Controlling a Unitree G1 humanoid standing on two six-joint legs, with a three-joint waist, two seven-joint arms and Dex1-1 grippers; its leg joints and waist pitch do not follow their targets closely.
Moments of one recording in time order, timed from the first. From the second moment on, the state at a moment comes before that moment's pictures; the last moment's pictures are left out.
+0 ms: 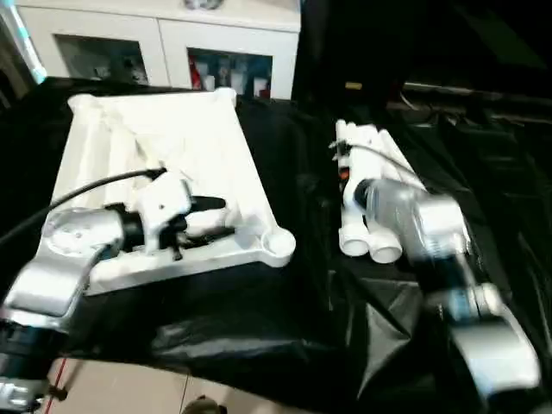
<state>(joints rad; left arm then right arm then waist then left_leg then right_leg) -0.36 0.62 -0.11 0.01 -0.20 0.18 -1.01 -0.85 -0.15 -0.02 0.58 0.17 0.73 0.19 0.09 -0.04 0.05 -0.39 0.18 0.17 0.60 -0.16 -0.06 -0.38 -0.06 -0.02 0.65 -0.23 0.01</state>
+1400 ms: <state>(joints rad) -0.39 0.61 -0.17 -0.03 -0.18 0.23 -1.04 -1.05 -0.13 -0.19 1.19 0.19 0.69 0.07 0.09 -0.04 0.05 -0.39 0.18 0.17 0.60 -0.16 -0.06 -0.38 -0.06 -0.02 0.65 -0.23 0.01</state>
